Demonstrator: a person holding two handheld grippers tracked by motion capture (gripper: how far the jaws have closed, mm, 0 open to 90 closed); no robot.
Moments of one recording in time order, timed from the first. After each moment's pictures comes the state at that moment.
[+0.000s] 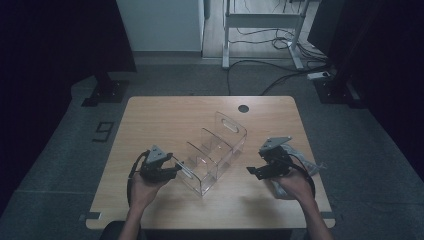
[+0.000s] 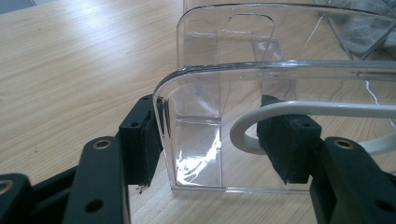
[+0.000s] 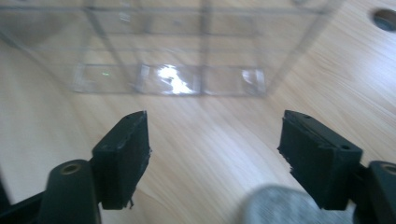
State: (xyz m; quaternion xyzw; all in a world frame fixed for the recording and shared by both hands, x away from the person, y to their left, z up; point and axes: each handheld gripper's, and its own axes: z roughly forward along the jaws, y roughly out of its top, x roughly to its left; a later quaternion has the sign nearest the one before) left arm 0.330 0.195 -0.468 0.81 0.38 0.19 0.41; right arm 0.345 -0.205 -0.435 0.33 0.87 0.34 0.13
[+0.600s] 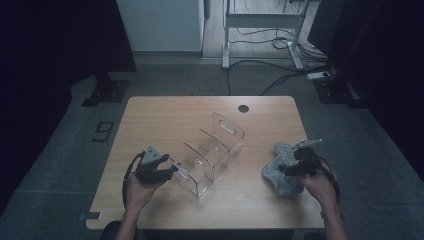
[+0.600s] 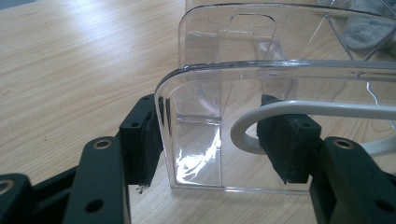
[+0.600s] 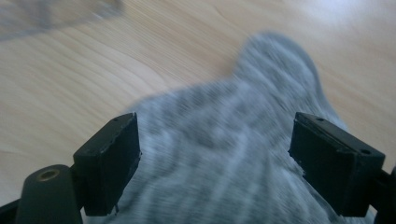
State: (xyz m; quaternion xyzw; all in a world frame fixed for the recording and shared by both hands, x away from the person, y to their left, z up) left arm 0.325 0.207 -0.468 0.80 0.38 0.18 0.42; right arm 0.362 -0.299 -0.481 0.47 0.82 0.28 0.16
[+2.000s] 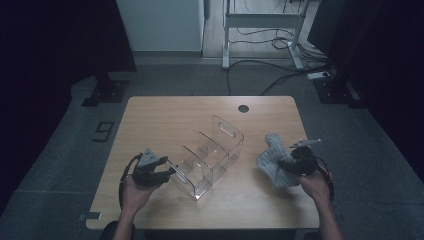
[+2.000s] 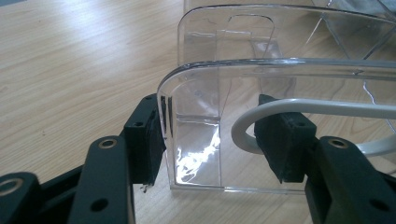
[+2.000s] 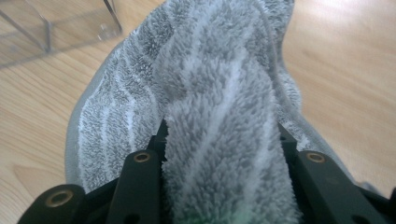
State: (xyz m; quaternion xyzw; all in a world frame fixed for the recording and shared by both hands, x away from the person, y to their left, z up) left arm 0.318 0.214 -0.467 0.81 0.37 0.17 0.42; right arm 0.359 -0.285 -0.474 0.48 0.81 0.30 0.15
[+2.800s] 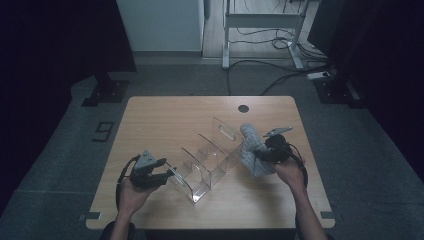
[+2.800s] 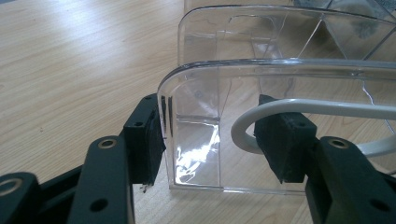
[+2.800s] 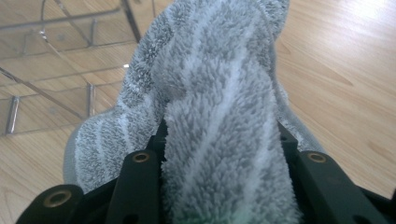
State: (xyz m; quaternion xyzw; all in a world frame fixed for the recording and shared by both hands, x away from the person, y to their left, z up) left arm 0.313 0.220 -0.468 0.81 0.36 0.16 0.42; right arm 0.393 -0.212 -0.459 0.43 0.83 0.32 0.15
